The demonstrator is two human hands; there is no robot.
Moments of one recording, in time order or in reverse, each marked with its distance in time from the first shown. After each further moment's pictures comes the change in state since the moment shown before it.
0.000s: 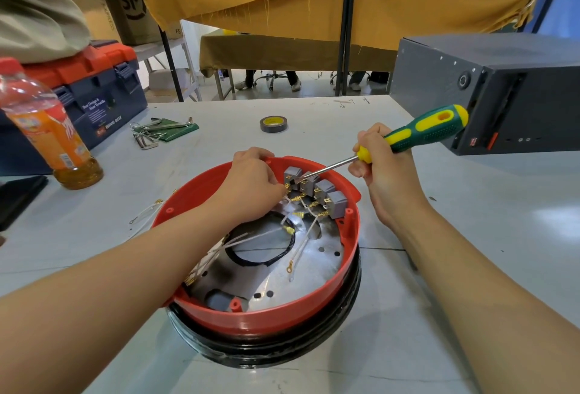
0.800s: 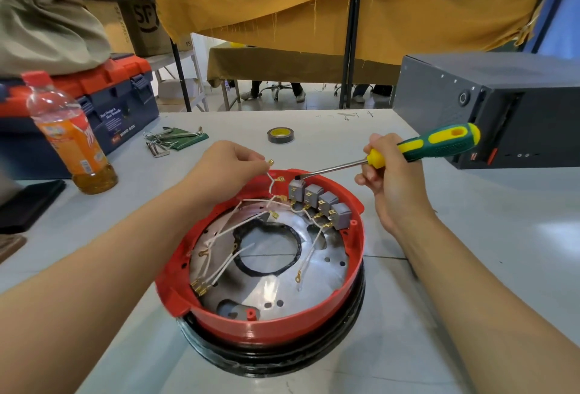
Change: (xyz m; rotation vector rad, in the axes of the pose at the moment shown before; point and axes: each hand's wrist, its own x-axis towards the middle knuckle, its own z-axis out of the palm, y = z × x) left_hand -0.011 -0.007 -0.046 -0.423 0.116 -0.124; right_hand -0.004 -0.012 0.004 0.100 0.078 0.023
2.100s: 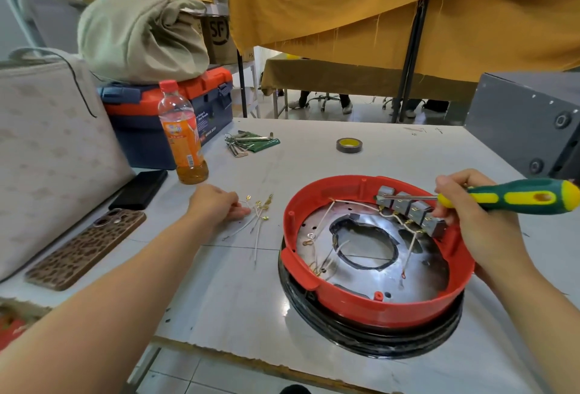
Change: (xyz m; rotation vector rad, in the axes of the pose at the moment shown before) left_hand -0.010 -0.134 -0.094 -0.338 0.291 -0.570; right_hand -0.044 0.008 0.007 -0.519 -0.093 -0.218
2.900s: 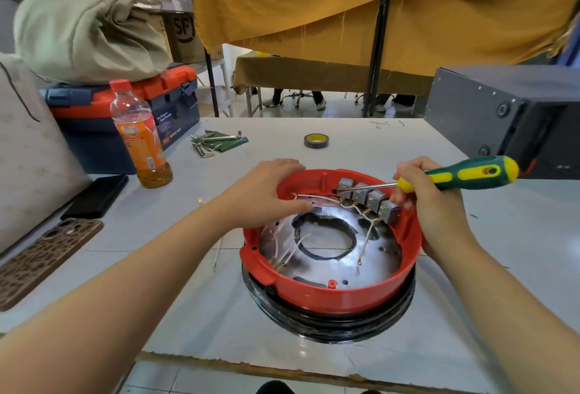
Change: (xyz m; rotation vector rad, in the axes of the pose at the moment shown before) left_hand -0.094 0.056 0.065 0.863 -0.442 0.945; right_hand 0.001 -0.009 0.000 0.133 0.024 0.122
